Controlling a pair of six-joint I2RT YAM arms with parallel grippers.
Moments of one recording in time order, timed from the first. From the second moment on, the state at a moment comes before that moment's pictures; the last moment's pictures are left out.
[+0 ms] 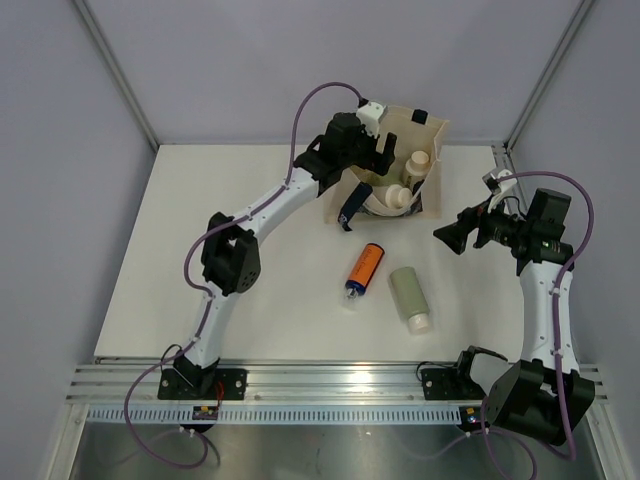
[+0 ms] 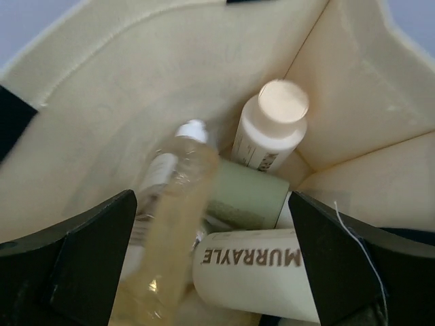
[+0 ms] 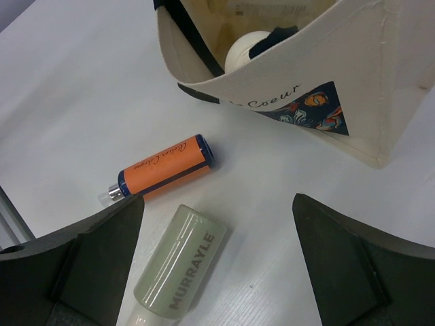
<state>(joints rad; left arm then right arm) -0.66 2.27 2.16 -0.21 0.07 -0.08 -0.32 1.07 0.95 -0.52 -1.01 -0.35</state>
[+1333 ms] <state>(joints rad) -0.62 0.59 0.70 -0.38 -0.26 -0.03 0.45 1.09 0.68 -0.68 -0.26 -0.54</state>
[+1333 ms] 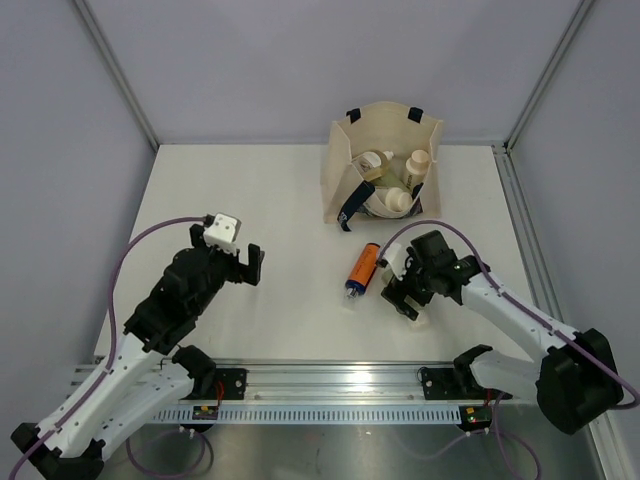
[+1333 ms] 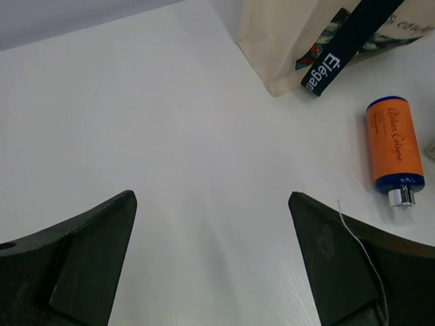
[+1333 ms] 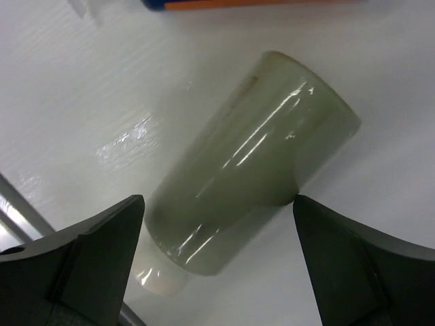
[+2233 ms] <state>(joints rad) -0.62 0.57 0.65 -0.42 -0.29 -0.04 0.57 1.41 0.78 -0.65 -0.13 -0.53</state>
